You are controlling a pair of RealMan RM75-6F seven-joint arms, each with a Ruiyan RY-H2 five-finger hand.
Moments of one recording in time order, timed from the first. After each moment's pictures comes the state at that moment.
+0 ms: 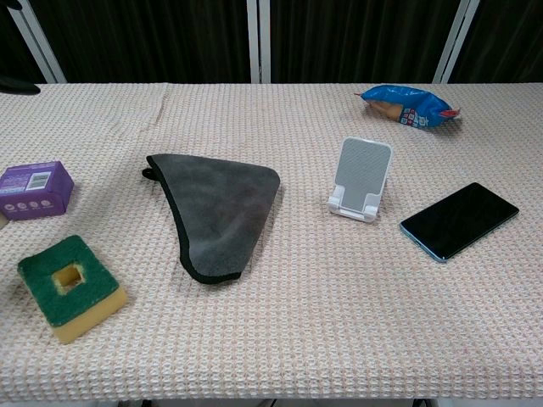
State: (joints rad) left arm -0.50 -1.23 -0.21 -1.55 1.50 1.18 -0.09; right arm 0.28 -1.17 0.25 -1.70 -1.66 1.55 -0.07
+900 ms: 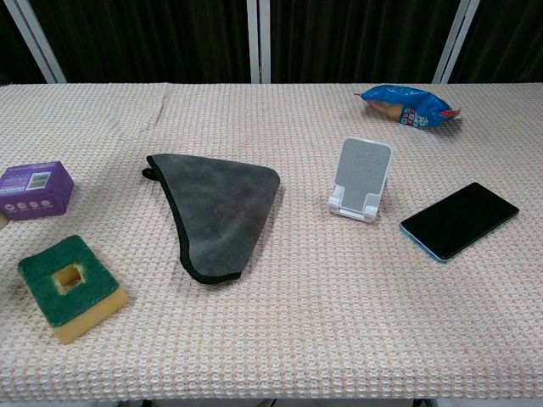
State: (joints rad) left arm -0.48 -1.19 -0.18 -1.57 1.46 1.22 -0.05; right arm 0.29 -1.11 0.17 -1.69 -1.59 1.41 -0.12
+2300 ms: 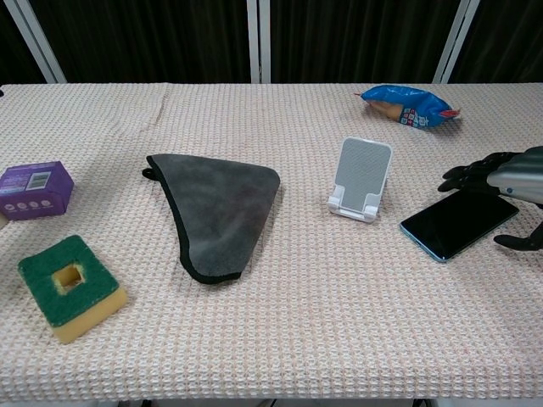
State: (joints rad) left arm -0.49 -1.21 -0.15 -1.49 1.46 1.23 -0.09; right arm 0.59 -1.27 -0.01 -1.49 -1.35 0.75 -0.39
